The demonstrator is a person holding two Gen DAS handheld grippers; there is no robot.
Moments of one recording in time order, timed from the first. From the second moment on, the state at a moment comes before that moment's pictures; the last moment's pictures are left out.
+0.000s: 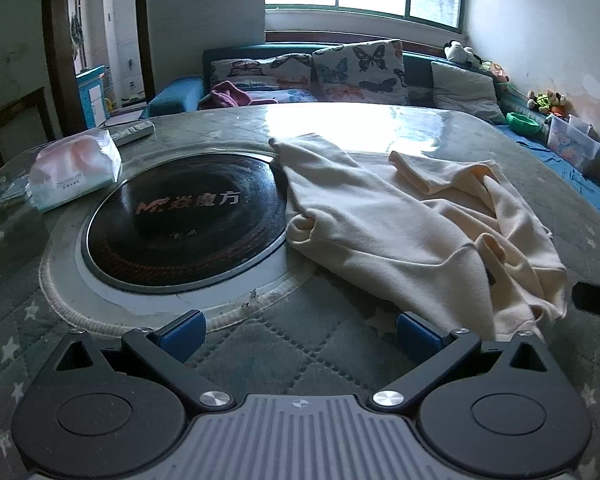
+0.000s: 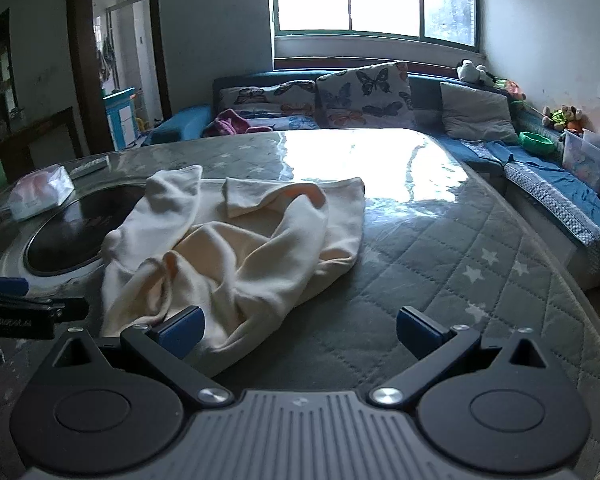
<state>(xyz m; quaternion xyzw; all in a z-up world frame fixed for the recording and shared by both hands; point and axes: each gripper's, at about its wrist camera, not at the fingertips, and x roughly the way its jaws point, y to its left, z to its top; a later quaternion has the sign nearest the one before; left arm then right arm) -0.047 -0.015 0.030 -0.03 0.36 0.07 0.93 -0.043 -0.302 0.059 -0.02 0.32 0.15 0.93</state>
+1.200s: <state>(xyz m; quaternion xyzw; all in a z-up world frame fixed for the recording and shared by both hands) -0.069 -0.057 0.044 0.01 0.37 0.08 0.92 -0.067 -0.285 0.054 -0.04 0.36 0.19 0.91</state>
